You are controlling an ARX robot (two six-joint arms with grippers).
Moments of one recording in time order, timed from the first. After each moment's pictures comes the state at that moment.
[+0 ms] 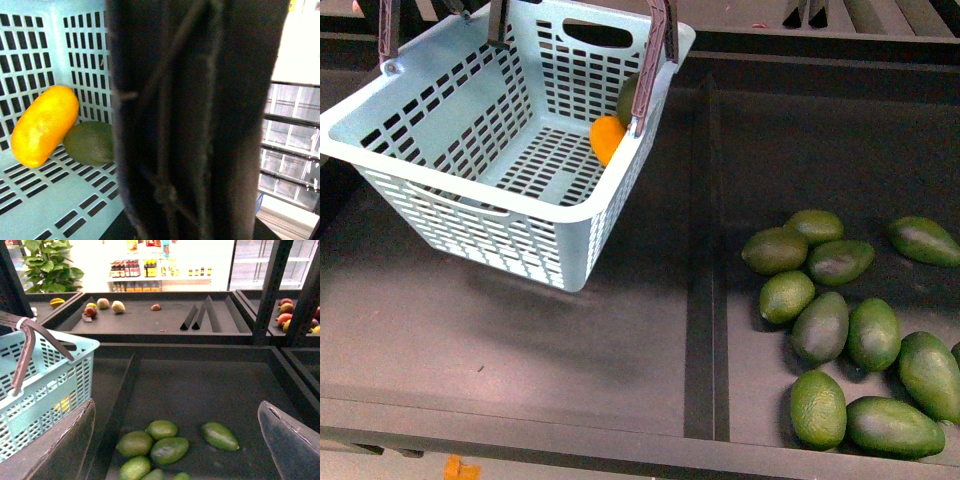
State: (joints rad) left arm -0.26 2.34 1.79 0.02 -0.05 -1.48; right arm 0.00 0.01 0.02 0.00 0.00 0.00
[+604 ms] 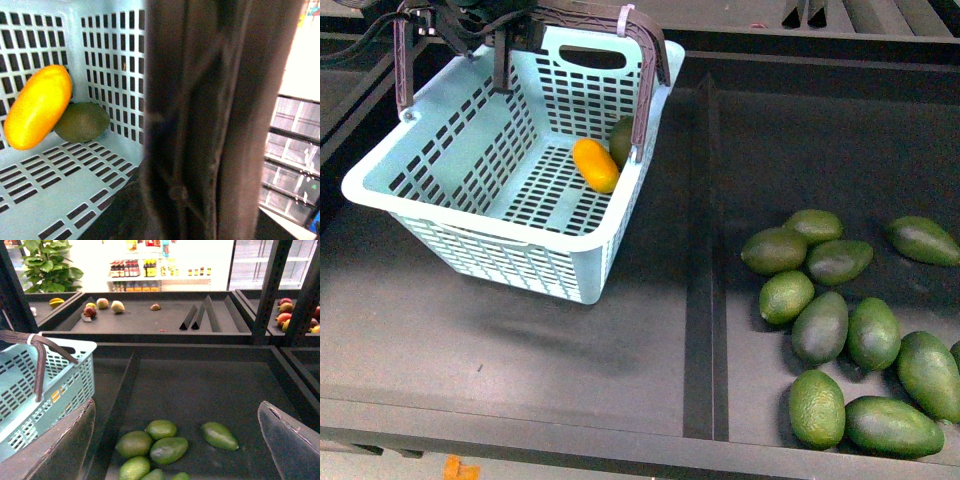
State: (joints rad) left arm -0.22 2.36 1.66 0.13 -0.03 -1.54; right arm 0.00 0.01 0.02 0.00 0.00 0.00
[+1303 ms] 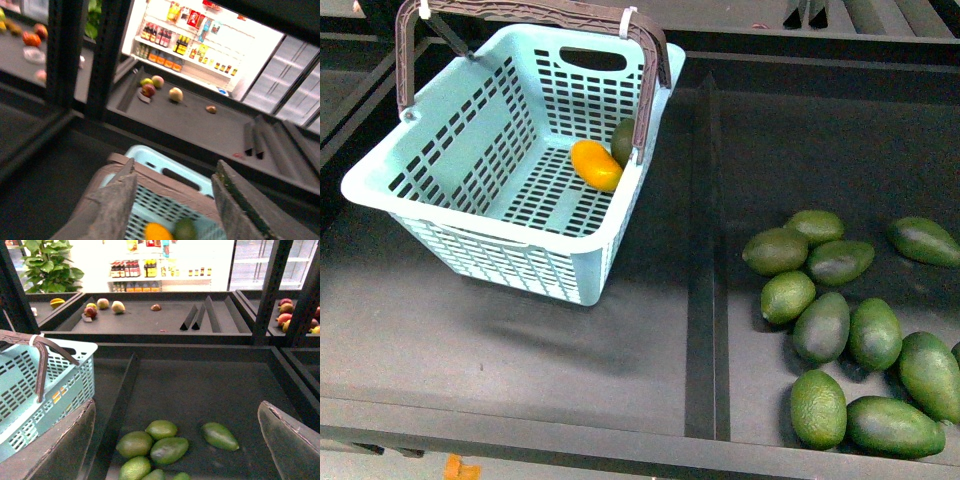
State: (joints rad) left arm -0.14 1.58 0.64 0.96 -0.14 -0.19; right arm 0.00 0.01 0.02 0.00 0.00 0.00
